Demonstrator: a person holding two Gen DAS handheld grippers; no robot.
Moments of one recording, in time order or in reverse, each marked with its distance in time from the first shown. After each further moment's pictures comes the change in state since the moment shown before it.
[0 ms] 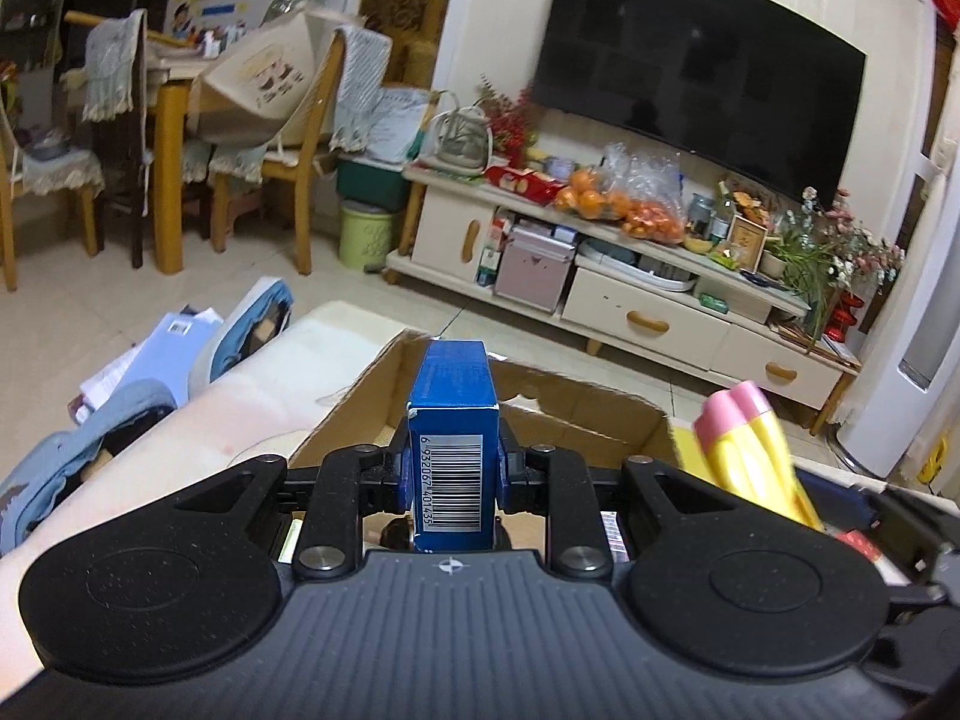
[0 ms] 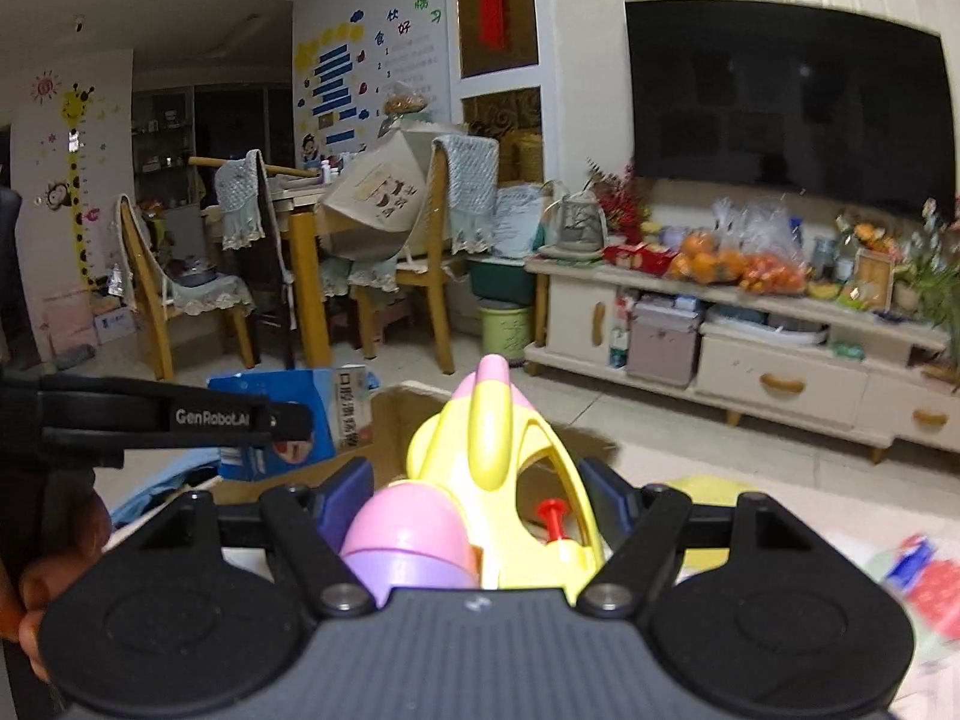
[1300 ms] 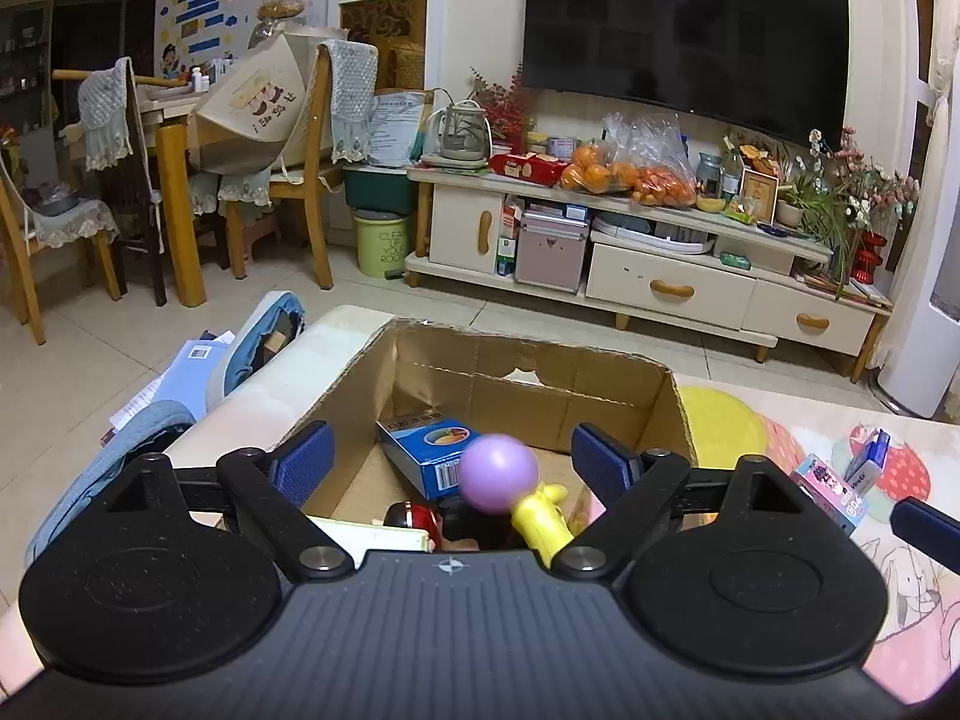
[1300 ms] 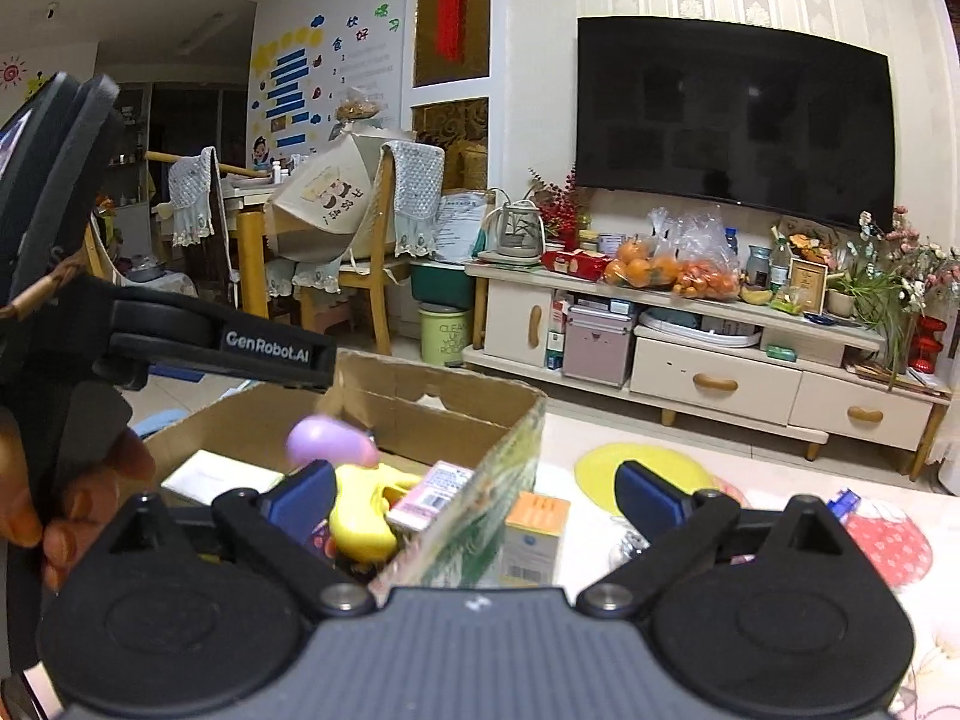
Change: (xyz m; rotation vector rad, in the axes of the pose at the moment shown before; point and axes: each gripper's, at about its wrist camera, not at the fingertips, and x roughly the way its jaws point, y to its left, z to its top) left arm -0.006 -0.020 -0.013 0.143 0.002 0.081; right arm -0.050 -0.001 -0.039 -0.036 -0.039 -0.169
